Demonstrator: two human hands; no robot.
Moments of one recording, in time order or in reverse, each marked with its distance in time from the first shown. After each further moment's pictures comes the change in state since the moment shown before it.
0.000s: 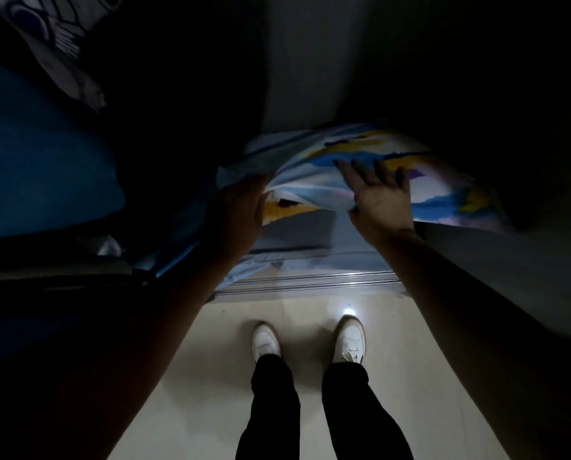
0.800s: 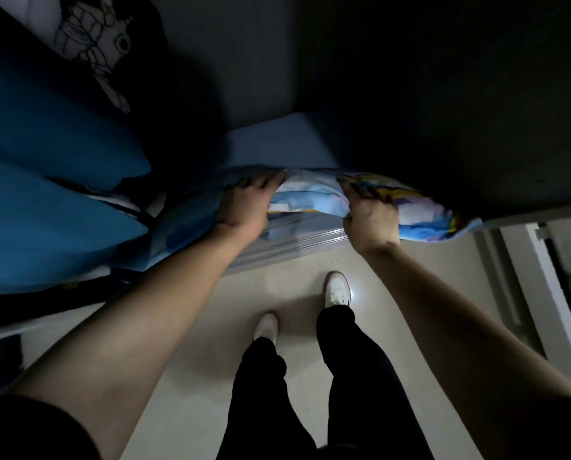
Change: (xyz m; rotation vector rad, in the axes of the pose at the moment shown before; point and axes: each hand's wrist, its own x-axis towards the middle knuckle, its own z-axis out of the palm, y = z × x) left_hand -0.072 0.110 -0.071 0.342 -0.350 0.163; right_hand -0.194 -0.016 -0.094 0.173 0.036 0.317
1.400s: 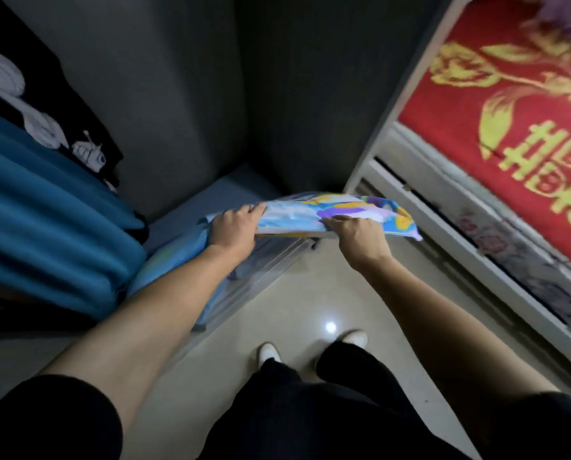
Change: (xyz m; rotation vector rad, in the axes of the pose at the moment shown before) left_hand -0.141 0.048 -0.114 0.149 0.115 0.389; right_hand -0.236 -0.042 -0.127 -0.048 0.105 0.210
